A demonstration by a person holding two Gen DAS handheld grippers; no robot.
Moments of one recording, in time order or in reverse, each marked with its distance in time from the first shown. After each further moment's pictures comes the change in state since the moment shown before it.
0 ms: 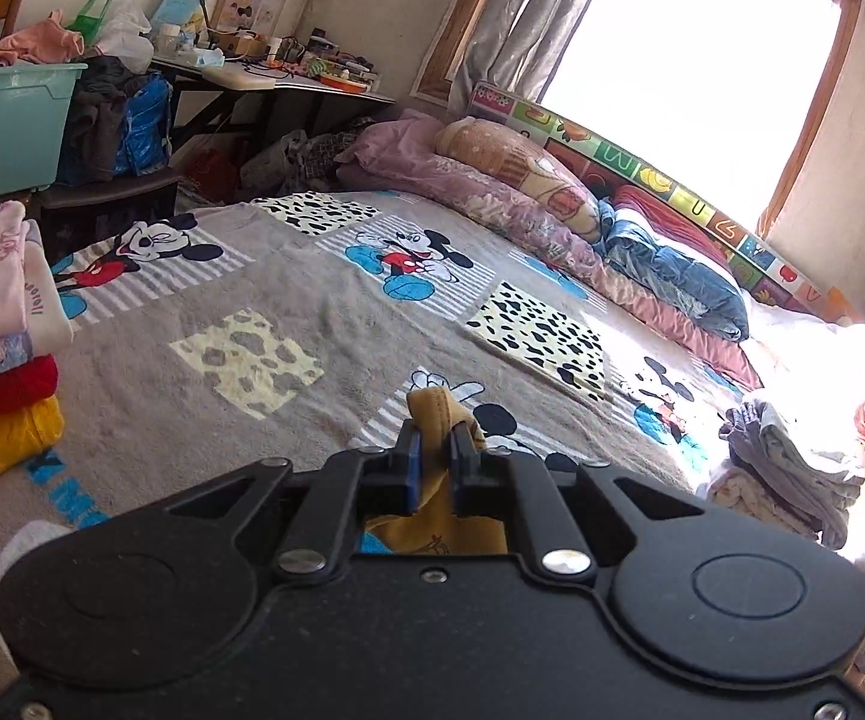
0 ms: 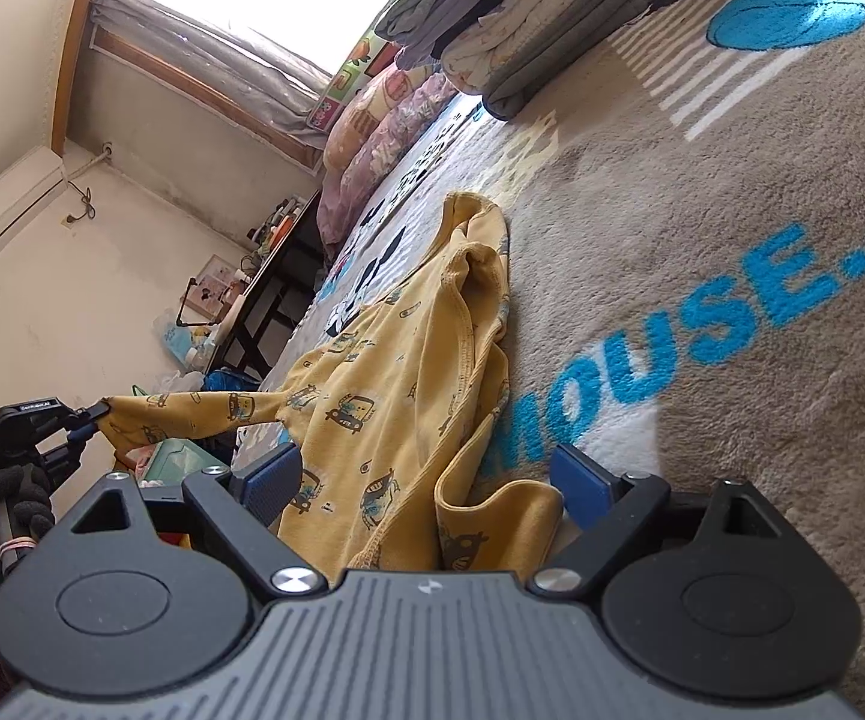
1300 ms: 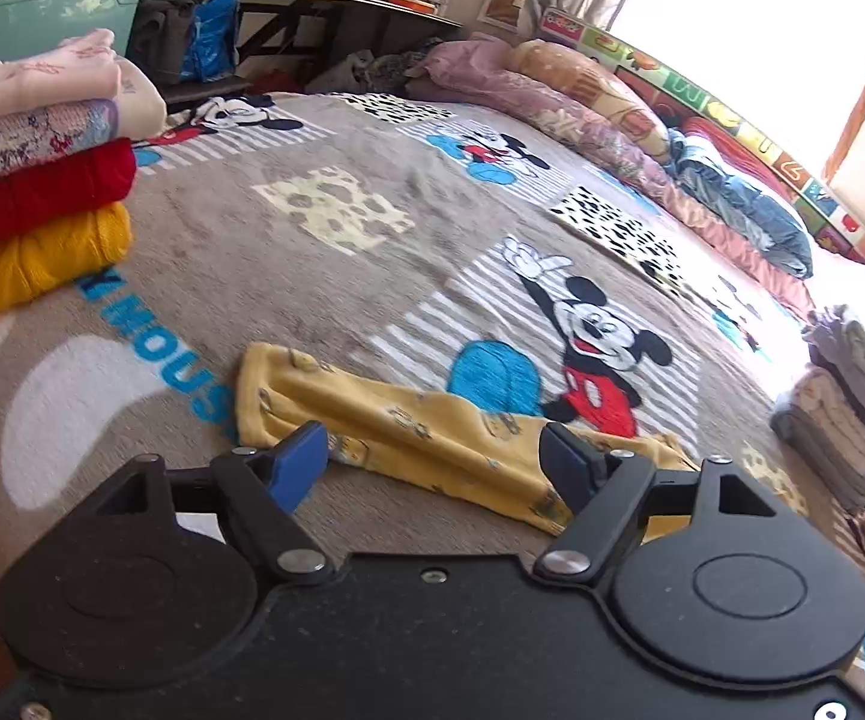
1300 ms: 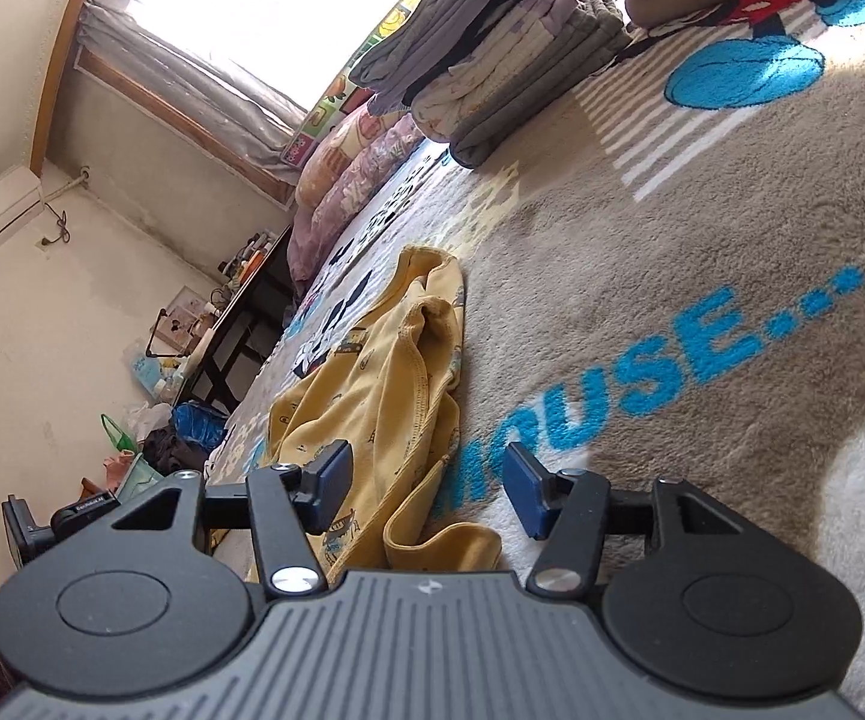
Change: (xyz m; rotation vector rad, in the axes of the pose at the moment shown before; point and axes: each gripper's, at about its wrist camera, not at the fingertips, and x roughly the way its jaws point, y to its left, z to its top) left arm 0.003 0.037 -0.117 -0.062 0.134 0.084; right arm -0.019 0.000 0.003 -0.020 -0.082 -0.073
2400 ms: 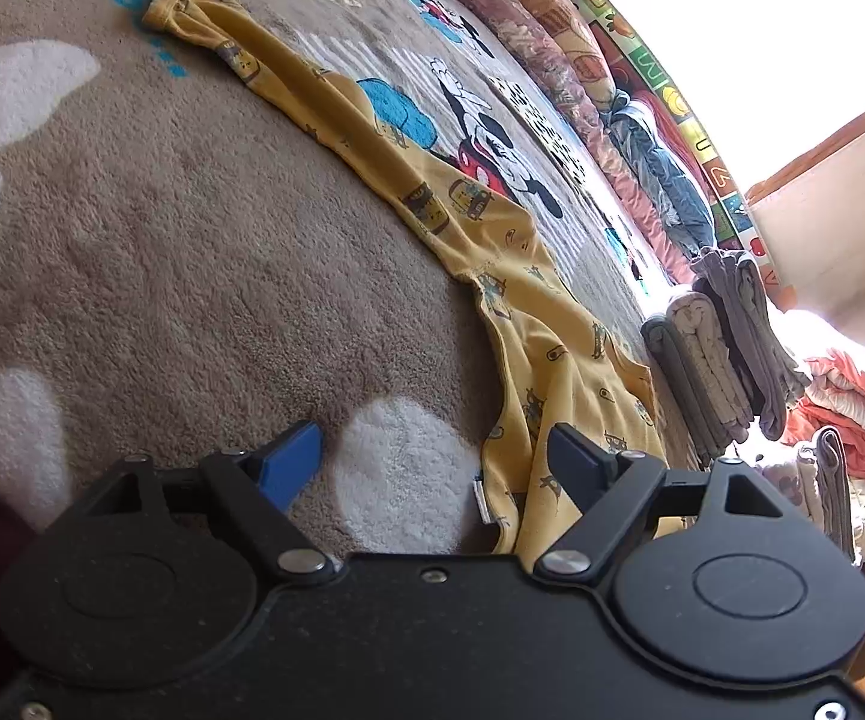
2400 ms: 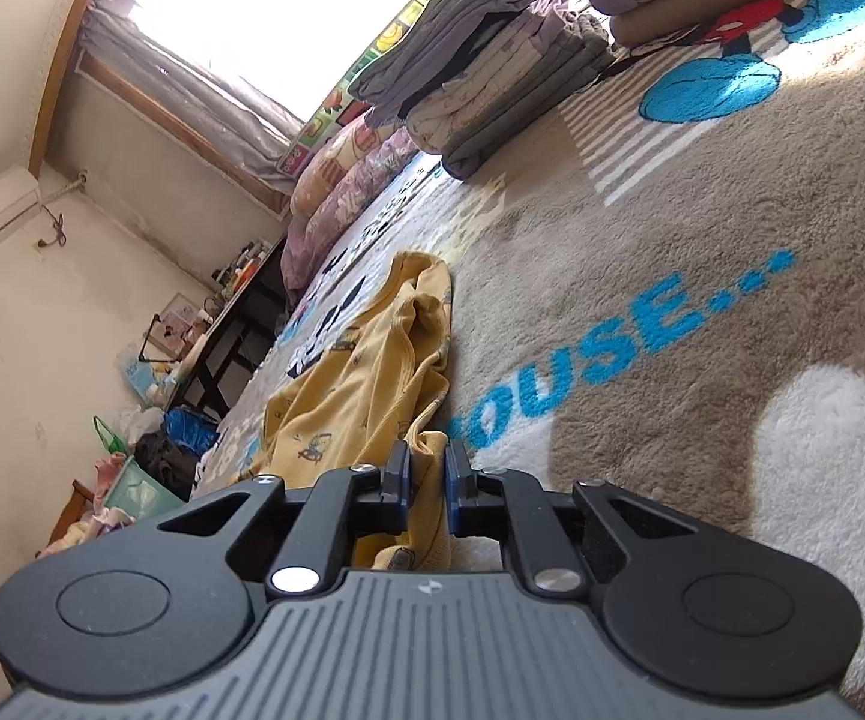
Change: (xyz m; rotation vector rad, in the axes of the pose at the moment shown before) left arm 0.024 -0.010 -0.121 -0.282 0.171 -0.268; right arm -0.021 -0.007 -0.003 0.034 -0.059 -0.005
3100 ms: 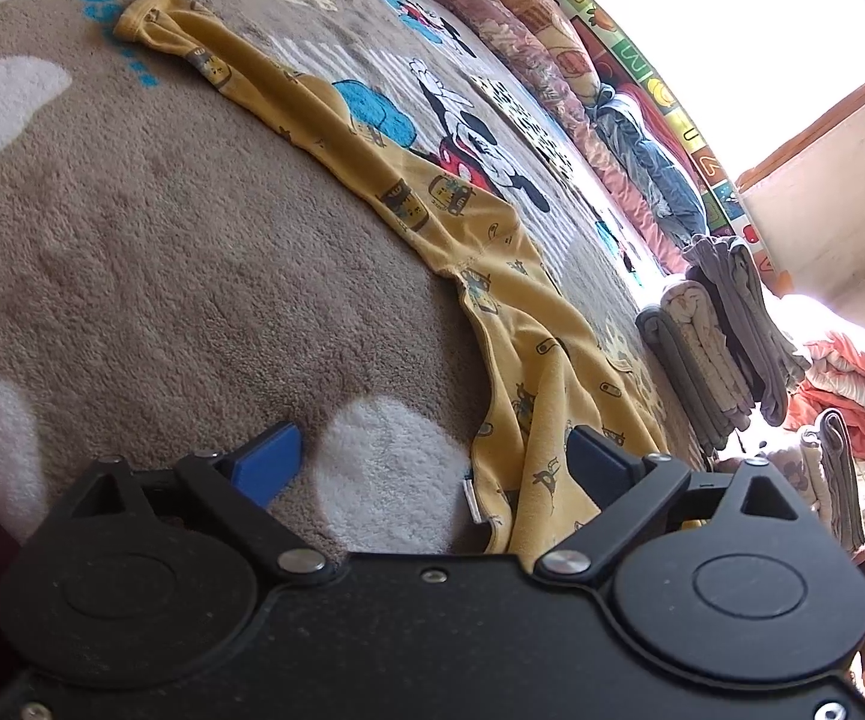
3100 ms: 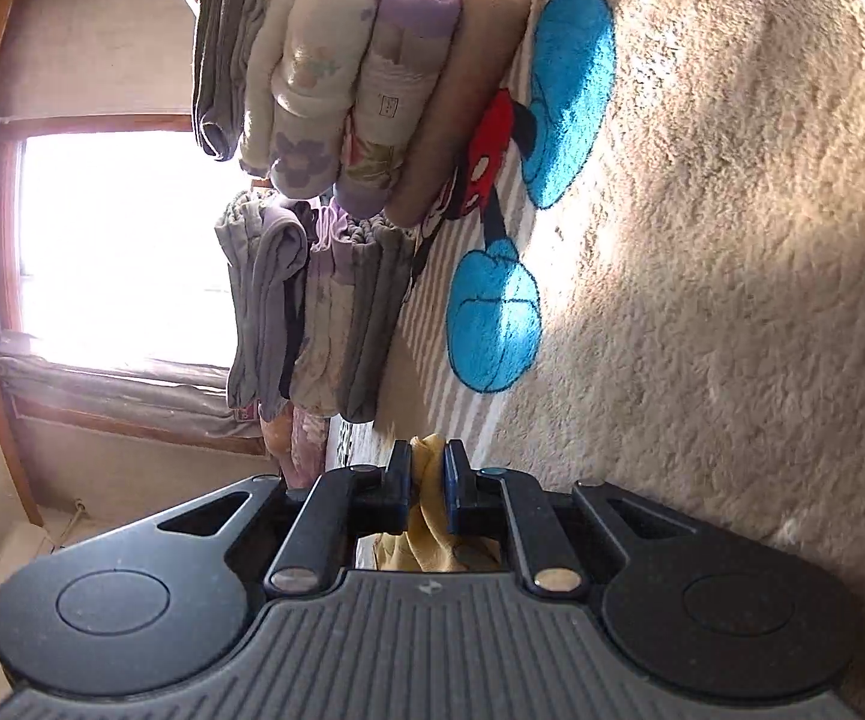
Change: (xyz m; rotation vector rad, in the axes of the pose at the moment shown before) left arm 0.004 -0.008 -0.005 0.046 -0.011 -0.004; right arm -0.014 -0.121 0.104 0.546 -0.243 0.016
